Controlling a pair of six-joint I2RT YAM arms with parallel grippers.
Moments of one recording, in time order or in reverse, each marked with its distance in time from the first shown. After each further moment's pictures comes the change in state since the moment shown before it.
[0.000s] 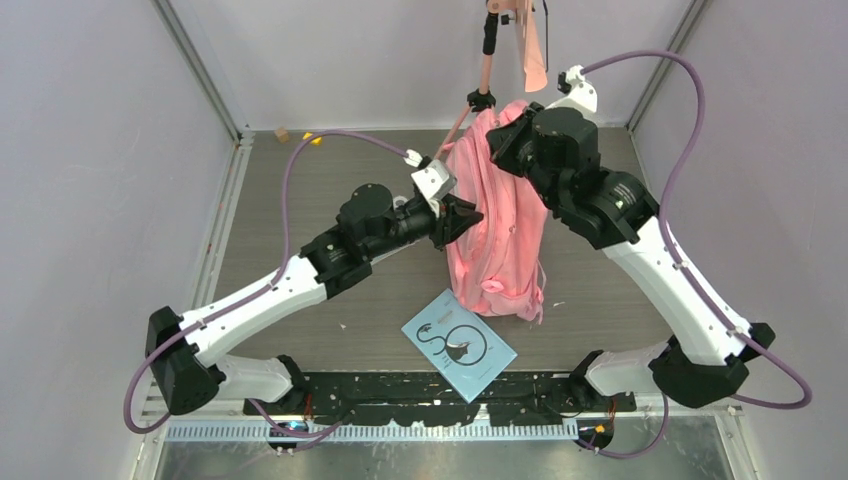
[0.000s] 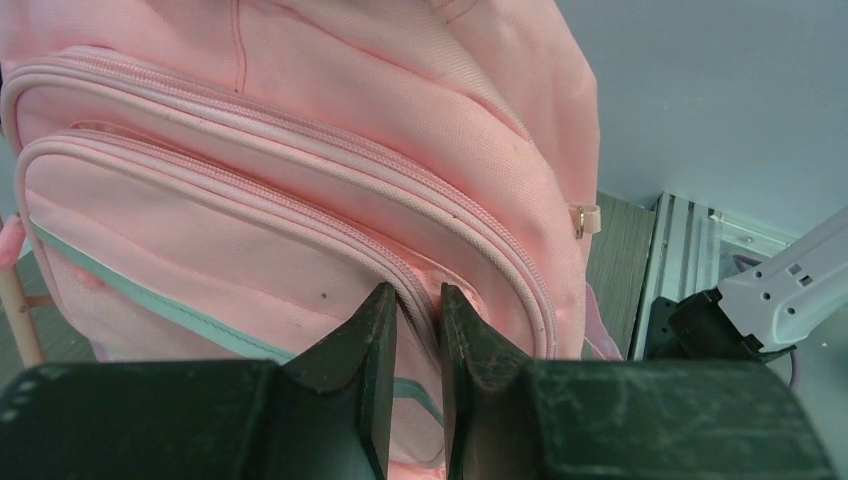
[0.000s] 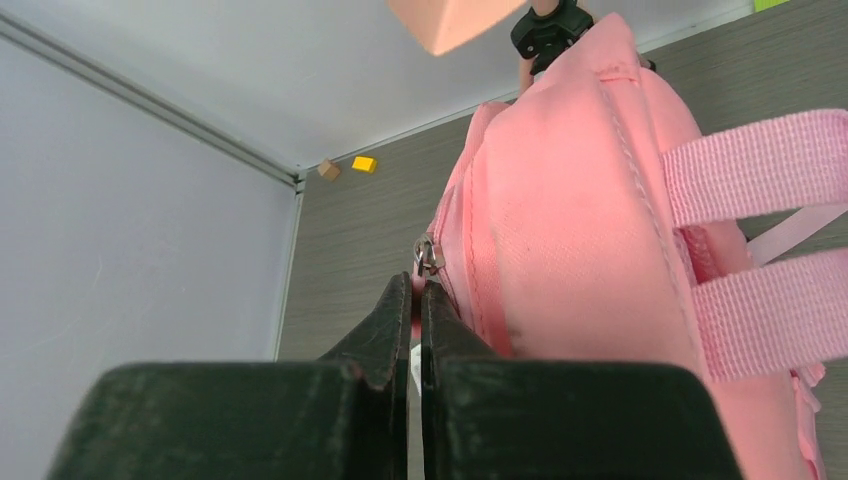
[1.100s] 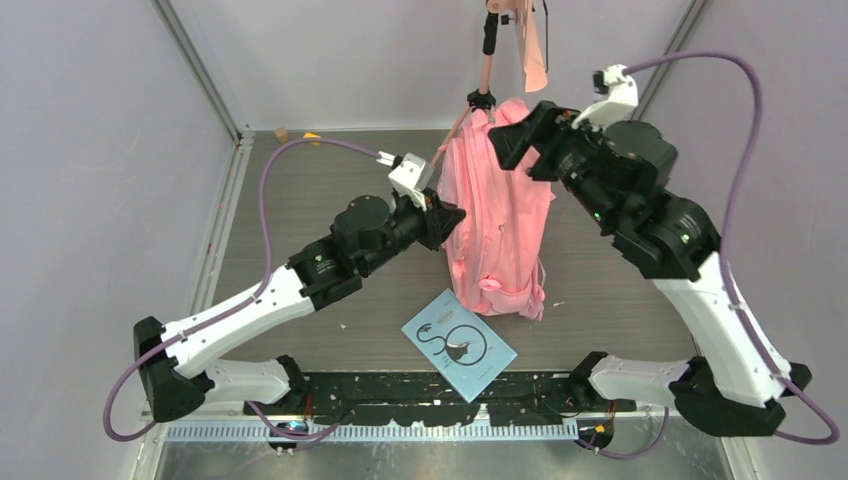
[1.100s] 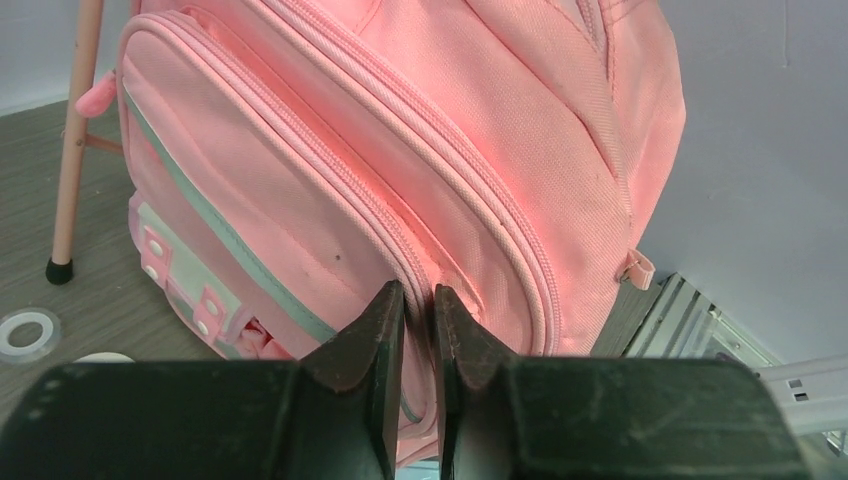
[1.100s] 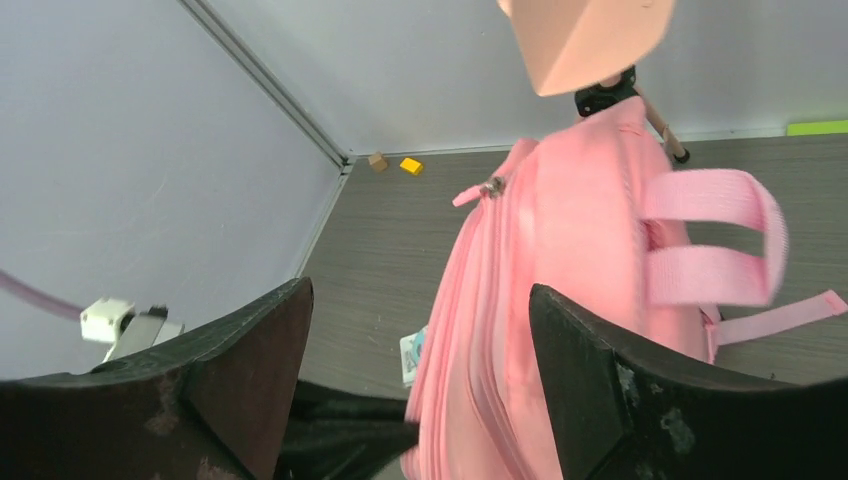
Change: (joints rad) left arm -0.073 -0.071 -0.005 -0.123 -0.374 -0.248; right arm -0.016 -0.116 0.015 0.044 -0.177 -0.259
